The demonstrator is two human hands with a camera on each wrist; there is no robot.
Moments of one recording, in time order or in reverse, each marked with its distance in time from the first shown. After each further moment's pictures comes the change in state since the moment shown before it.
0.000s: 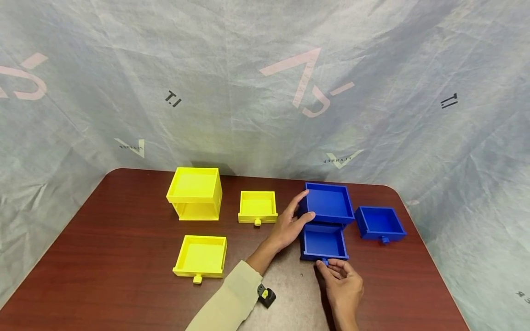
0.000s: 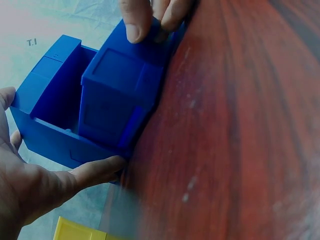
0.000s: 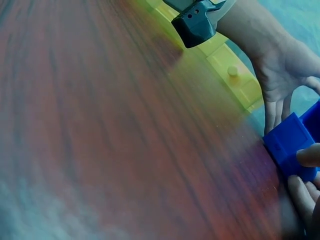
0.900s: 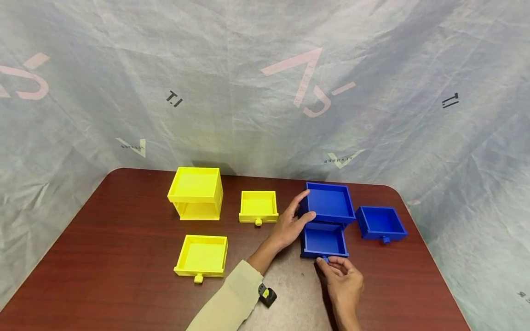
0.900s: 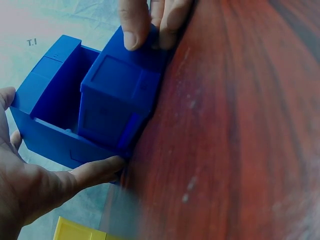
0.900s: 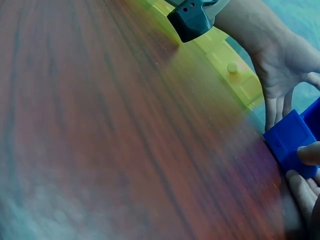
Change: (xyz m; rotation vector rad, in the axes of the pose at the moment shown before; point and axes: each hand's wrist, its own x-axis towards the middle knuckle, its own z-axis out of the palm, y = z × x) left_hand 0.000 0.002 -0.001 -0.012 -0.001 -0.005; right_hand 0.006 0.002 0.005 0.139 -0.022 0.032
